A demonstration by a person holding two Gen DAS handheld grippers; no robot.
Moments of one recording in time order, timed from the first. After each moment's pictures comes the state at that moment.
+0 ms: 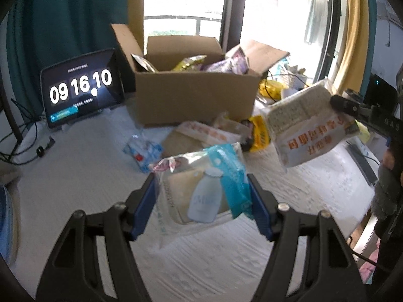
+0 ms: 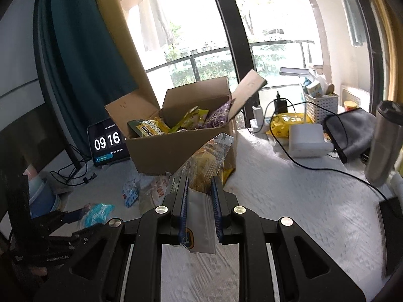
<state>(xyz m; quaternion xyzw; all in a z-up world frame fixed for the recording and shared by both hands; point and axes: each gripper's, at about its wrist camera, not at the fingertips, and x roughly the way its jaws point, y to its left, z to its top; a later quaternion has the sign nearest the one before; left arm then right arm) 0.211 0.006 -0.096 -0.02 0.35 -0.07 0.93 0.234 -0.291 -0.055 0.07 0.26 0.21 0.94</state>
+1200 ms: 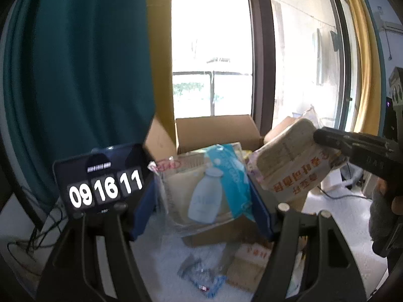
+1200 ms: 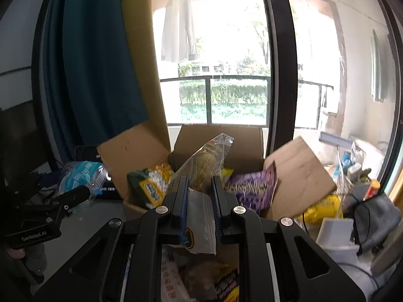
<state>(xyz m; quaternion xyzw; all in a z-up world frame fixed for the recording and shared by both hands) 0.331 0.073 0.000 0.01 0.20 -0.03 0.98 0.360 -0.174 0.017 -0.02 0.19 0.21 0.96</state>
